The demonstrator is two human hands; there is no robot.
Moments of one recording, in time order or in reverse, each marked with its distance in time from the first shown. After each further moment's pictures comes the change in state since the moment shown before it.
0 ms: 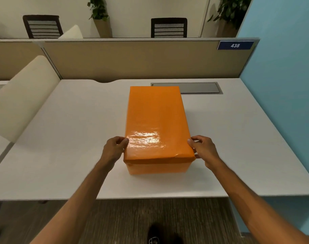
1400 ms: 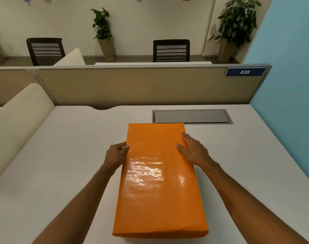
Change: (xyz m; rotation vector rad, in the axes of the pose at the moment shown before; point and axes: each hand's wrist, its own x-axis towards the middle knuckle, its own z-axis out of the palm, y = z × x) left_hand 0.176 0.066 0.012 0.048 0.005 0.052; right_hand 0.183 -0.090 0.033 -0.687 -0.124 -0.324
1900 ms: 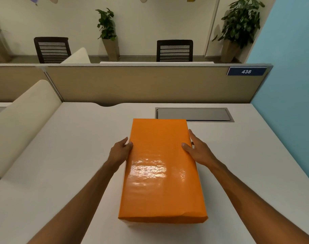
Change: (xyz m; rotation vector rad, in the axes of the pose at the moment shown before) left_hand -0.034 0.003 -0.007 0.024 -0.030 -0.025; right_hand -0.035 0.004 -0.007 0.286 -0.035 -0.014
